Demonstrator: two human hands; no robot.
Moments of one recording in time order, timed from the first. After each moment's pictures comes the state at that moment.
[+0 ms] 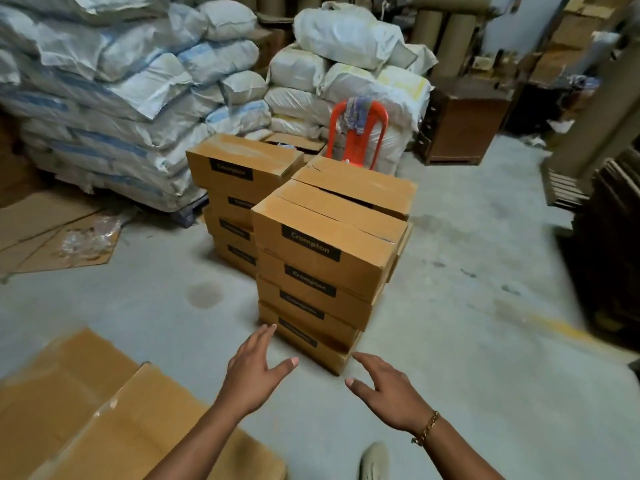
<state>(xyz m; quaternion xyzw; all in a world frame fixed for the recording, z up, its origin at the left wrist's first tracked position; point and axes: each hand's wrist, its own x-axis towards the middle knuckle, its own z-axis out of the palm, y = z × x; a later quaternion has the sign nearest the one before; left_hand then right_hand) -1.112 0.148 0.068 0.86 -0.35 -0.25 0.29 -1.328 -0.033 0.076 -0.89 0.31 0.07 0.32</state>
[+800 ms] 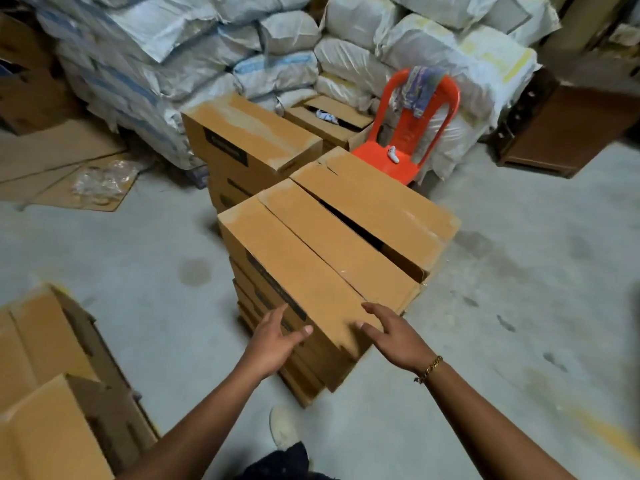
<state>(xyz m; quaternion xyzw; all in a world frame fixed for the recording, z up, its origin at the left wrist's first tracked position) -1.011 -0.225 0.037 0.83 -0.13 -0.34 0.42 -1.140 -0.452 0.072 -0.89 0.24 0.11 0.37</state>
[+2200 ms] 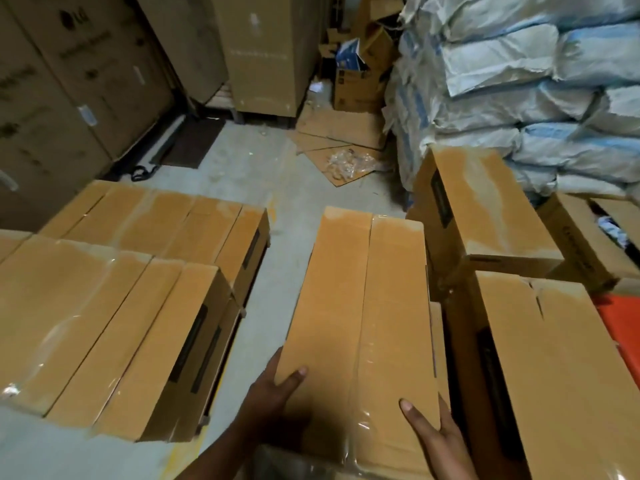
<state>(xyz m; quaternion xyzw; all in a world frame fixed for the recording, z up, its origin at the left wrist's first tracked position) -1.010 -0.248 0.048 0.71 0.32 -0.14 0.61 -0.952 -0.529 0.034 -0.73 0.19 0.25 0.60</state>
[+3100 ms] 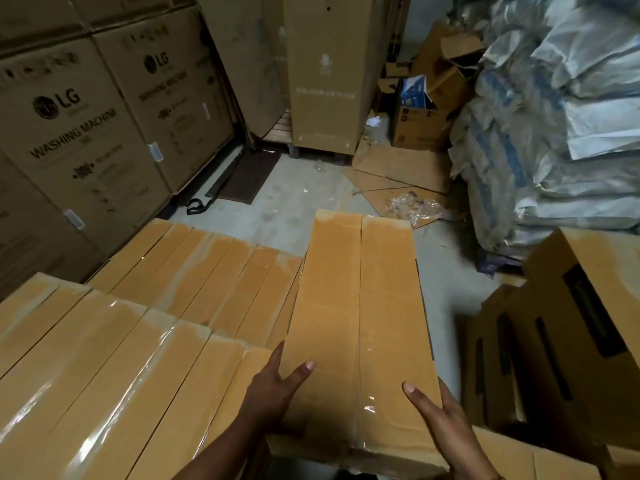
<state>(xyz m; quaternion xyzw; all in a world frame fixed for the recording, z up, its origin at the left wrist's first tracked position) -0.845 0.087 0.065 0.74 0.38 -0.05 0.56 -0.730 -0.177 0.046 -0.76 0.09 0.30 0.57</state>
